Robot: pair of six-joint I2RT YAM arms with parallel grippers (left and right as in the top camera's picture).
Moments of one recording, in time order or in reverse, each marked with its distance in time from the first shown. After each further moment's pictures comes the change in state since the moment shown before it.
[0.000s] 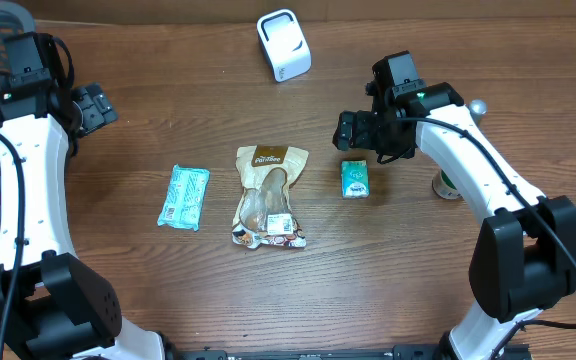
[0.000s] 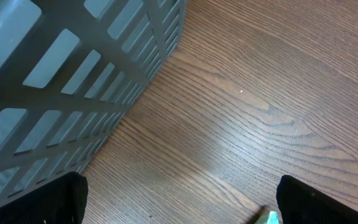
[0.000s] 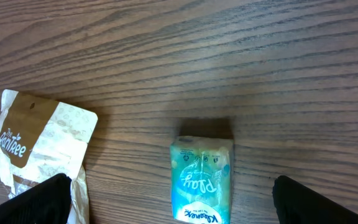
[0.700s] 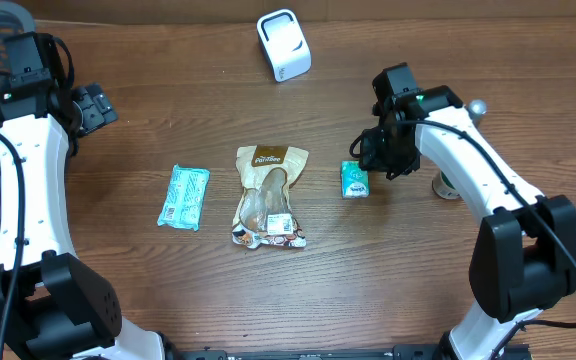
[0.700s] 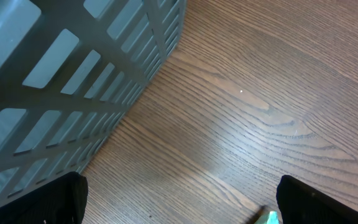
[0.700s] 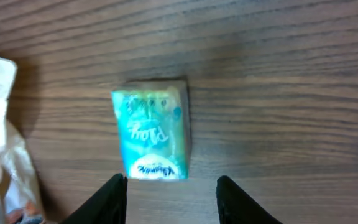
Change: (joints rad) left arm 0.000 0.000 0.000 0.000 0.000 0.000; right arm 0.000 0.000 -0.042 -0.145 0.076 0.000
